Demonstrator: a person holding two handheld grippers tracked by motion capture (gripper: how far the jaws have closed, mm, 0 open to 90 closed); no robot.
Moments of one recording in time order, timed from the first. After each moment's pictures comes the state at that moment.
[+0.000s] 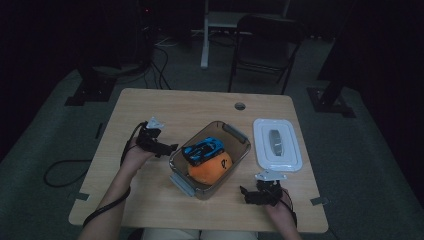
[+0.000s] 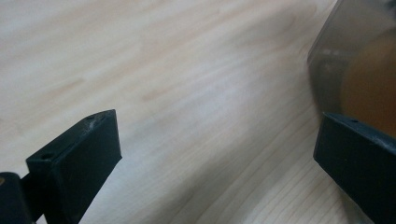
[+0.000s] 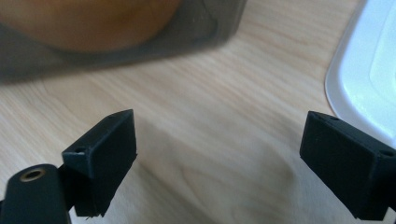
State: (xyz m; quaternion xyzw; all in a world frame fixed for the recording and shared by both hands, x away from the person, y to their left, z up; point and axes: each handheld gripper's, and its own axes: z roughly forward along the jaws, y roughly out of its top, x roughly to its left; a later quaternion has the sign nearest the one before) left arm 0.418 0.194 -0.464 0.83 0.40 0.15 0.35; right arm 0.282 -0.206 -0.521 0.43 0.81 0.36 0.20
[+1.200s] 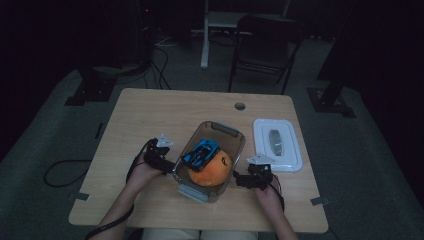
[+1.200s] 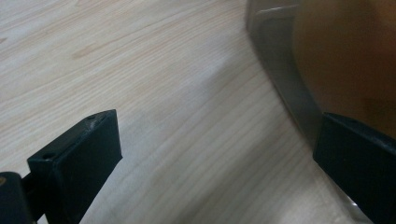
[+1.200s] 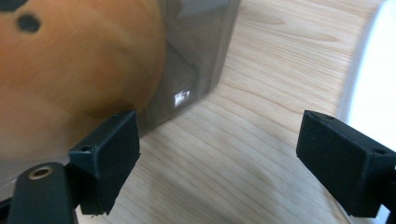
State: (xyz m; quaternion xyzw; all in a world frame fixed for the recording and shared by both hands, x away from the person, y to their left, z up) left arm 0.372 0.170 -0.486 0.85 0.37 0.14 0.34; right arm 0.325 -0.181 -0.511 0.44 0.79 0.37 0.21
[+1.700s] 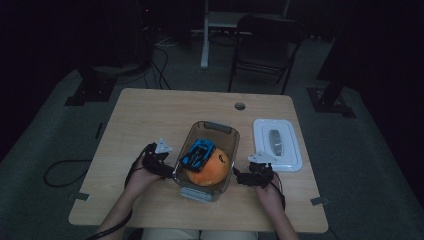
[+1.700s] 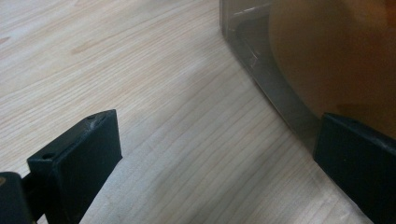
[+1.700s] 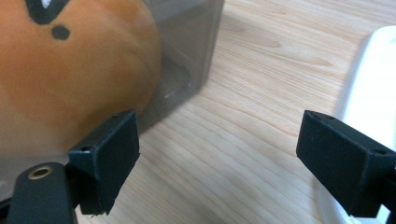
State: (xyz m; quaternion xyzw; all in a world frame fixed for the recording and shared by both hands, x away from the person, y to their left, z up) left arm 0.360 0.171 -0.490 0.85 0.36 0.16 0.34; right arm 0.327 -0.185 -0.504 0.43 0.78 0.39 0.22
